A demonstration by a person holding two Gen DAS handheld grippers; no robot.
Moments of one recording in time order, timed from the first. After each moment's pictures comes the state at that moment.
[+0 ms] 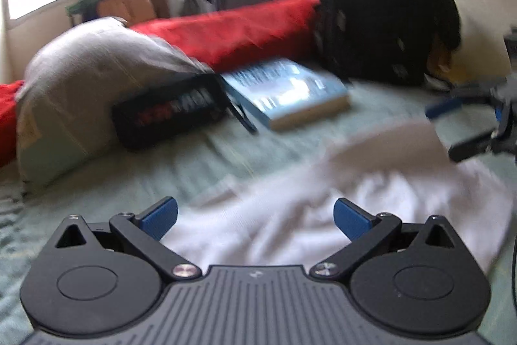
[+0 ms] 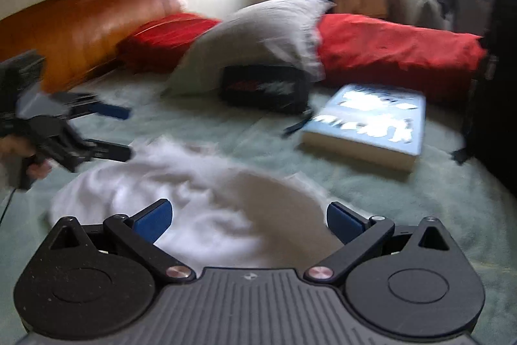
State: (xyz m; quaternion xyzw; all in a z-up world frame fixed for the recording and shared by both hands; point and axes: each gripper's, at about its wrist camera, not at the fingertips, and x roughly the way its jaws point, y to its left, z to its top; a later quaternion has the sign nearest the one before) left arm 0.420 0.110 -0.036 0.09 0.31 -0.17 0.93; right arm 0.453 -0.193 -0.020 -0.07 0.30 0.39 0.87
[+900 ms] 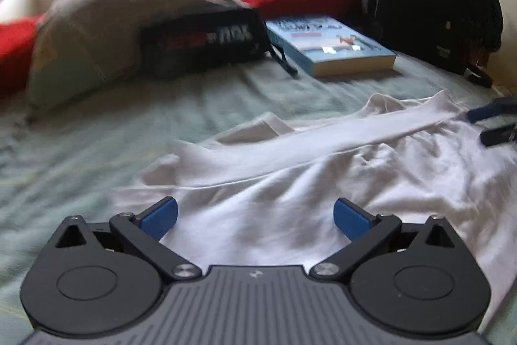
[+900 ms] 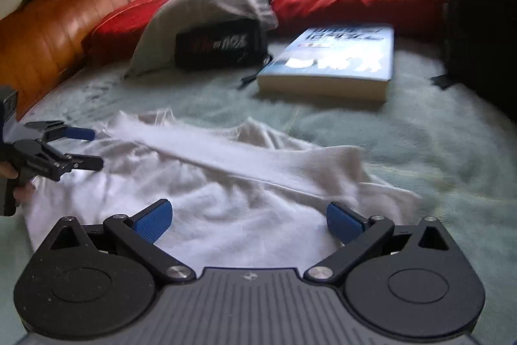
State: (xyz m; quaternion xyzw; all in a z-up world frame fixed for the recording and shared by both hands) left arm 0.427 0.132 -0.067 0.04 0.36 -0.10 0.93; right arm 0.481 -0.222 -0.050 -0.01 0.37 0.32 0.87
